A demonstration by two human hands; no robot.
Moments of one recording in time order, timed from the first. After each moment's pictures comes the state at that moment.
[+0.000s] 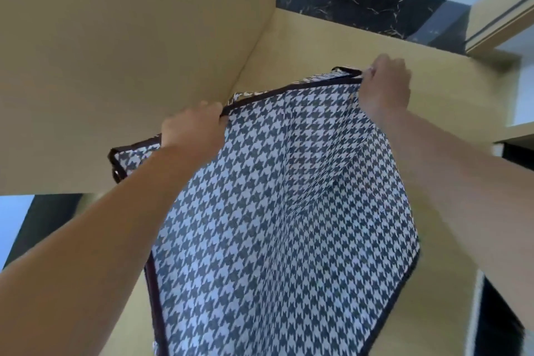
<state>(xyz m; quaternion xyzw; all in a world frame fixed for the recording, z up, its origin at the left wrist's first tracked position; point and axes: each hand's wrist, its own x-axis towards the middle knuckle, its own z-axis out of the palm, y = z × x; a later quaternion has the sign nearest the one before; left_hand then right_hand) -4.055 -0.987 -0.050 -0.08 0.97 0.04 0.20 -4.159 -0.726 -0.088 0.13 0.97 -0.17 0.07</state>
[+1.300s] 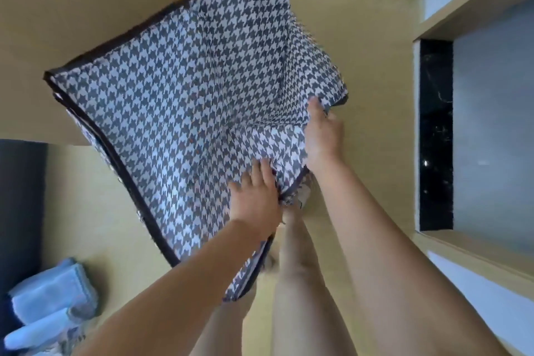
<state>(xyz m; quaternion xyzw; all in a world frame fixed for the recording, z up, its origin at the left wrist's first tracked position) -3.792 -0.822 -0.035 0.10 0.89 0.02 0.44 -3.865 -0.717 -0.028 0.45 0.70 -0.56 0.05</state>
